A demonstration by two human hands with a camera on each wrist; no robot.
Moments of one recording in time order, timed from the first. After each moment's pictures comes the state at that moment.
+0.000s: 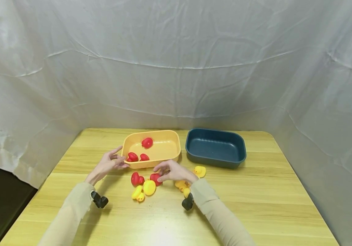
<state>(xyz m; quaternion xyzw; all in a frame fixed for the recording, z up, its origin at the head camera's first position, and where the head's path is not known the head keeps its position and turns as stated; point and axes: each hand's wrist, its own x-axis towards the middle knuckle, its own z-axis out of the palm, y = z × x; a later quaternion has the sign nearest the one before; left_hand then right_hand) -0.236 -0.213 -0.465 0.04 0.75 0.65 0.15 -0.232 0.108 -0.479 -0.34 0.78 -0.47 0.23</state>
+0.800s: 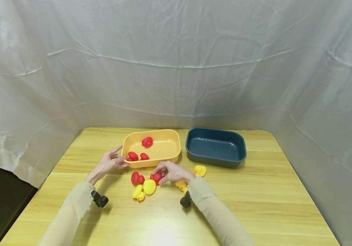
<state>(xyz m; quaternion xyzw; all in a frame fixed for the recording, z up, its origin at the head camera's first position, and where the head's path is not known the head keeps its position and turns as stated) -0.236 -0.213 -0.466 0.04 0.74 0.65 0.15 -0.239 0.102 -0.485 -0.38 0.80 -0.41 0.24</state>
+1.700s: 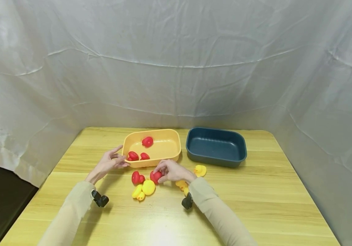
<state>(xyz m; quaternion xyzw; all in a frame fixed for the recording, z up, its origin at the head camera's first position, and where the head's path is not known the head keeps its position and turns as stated) -0.236 -0.213 -0.466 0.04 0.74 0.66 0.15 -0.231 0.103 -0.477 -0.38 0.81 -0.42 0.18</state>
